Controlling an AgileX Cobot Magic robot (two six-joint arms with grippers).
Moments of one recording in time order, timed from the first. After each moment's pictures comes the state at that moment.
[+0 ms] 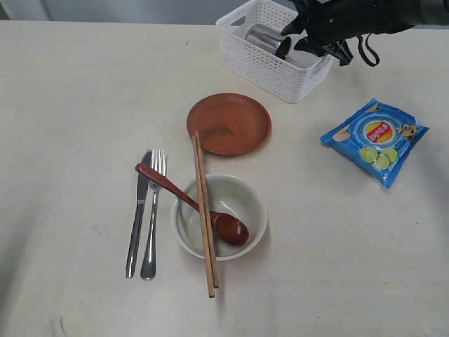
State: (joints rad) left arm -0.17 0.00 0.00 0.05 0.33 0.04; right arm 0.14 2.29 -1.65 1.10 0.45 -0.33
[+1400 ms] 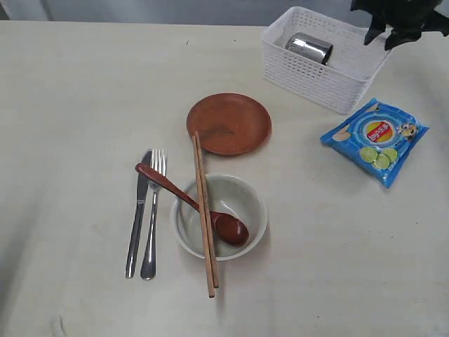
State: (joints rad) left arm -0.17 0.00 0.00 0.05 0.33 0.04; right arm -0.02 2.29 -1.95 0.13 0.93 0.09
